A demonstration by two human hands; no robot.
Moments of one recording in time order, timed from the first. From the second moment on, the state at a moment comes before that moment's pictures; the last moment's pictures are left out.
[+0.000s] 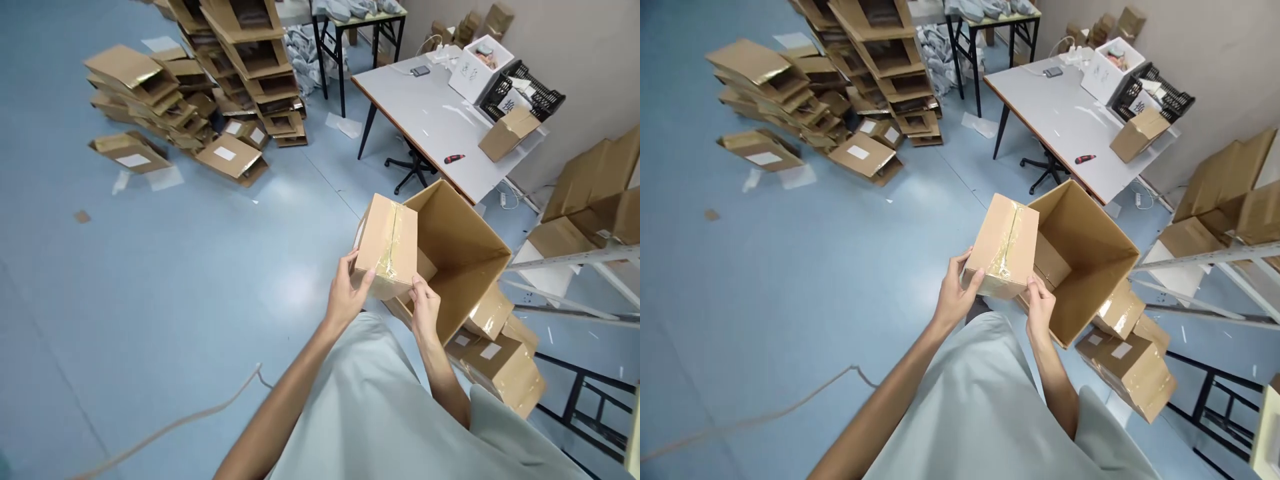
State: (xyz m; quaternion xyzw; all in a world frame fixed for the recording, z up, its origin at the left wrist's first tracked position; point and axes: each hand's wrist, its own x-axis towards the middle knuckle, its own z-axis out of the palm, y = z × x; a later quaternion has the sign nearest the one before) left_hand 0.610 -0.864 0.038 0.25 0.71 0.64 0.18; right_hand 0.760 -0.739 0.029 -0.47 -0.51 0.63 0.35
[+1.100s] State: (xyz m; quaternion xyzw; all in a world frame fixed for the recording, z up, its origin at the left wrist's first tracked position) left_hand 0.068 -0.492 0.029 0.44 0.58 0.55 0.42; right_hand 0.270 -0.516 0.062 -0.69 -0.37 0.42 0.46
